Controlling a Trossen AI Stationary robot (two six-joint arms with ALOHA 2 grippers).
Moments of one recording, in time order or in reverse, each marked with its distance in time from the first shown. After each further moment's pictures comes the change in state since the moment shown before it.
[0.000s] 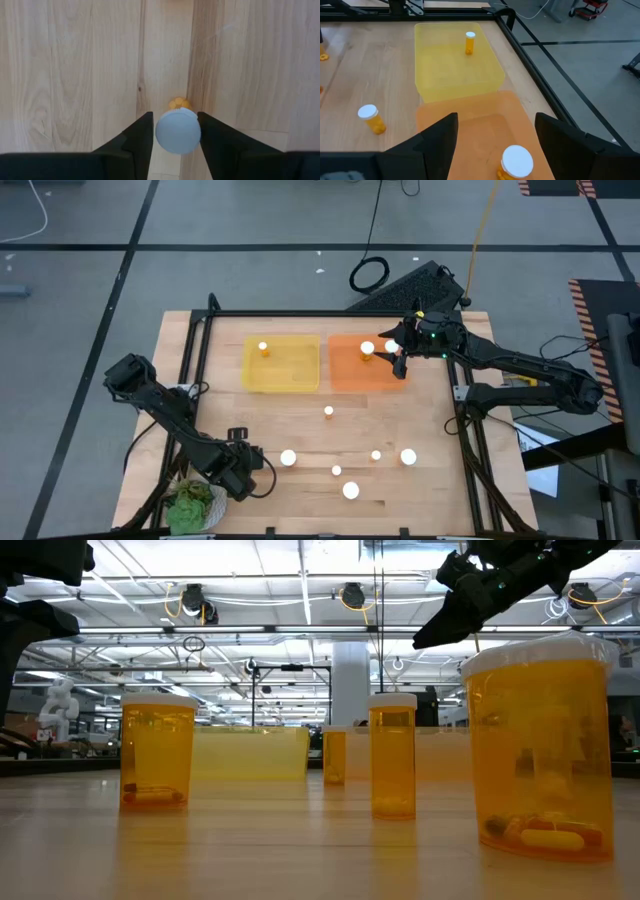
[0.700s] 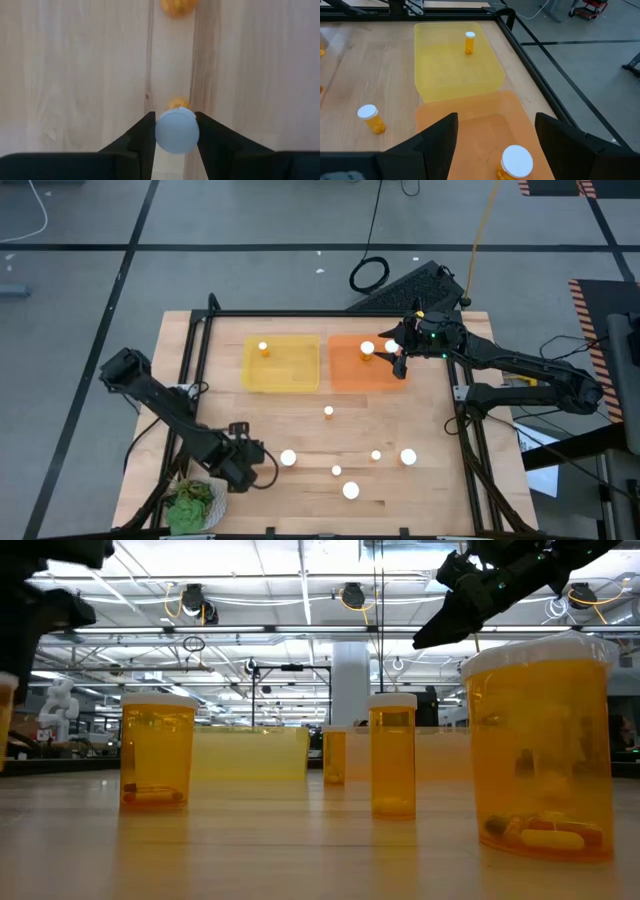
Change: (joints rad) left arm 0.061 -0.078 0.003 -0.007 0.021 0.068; right arm 0.000 0.000 0.000 0.000 0.000 0.000
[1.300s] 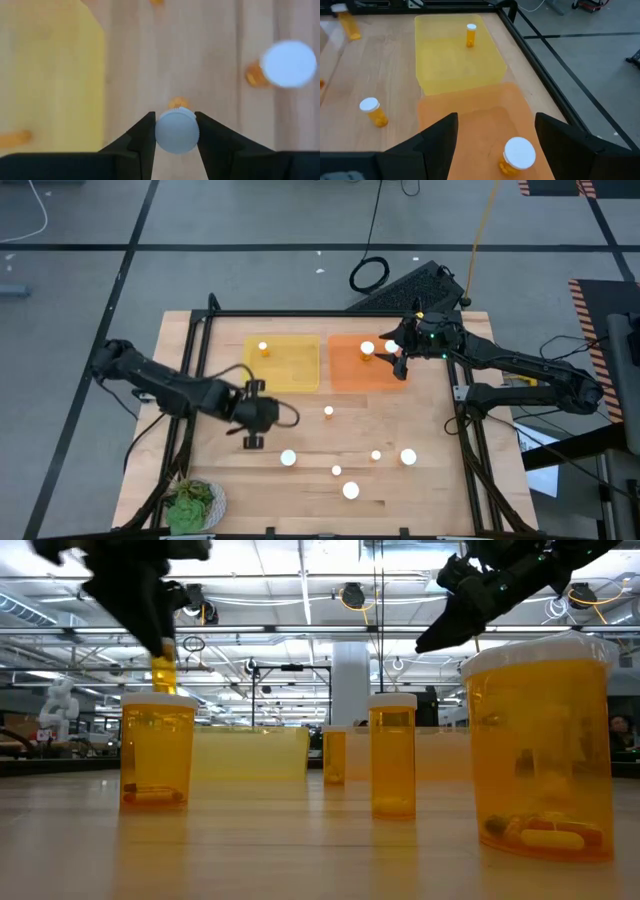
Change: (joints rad) left arm 0.389 -0.169 0.044 -0.002 -0.048 0.492; right arm 0.000 0.000 0.000 -0.036 0.000 0.006
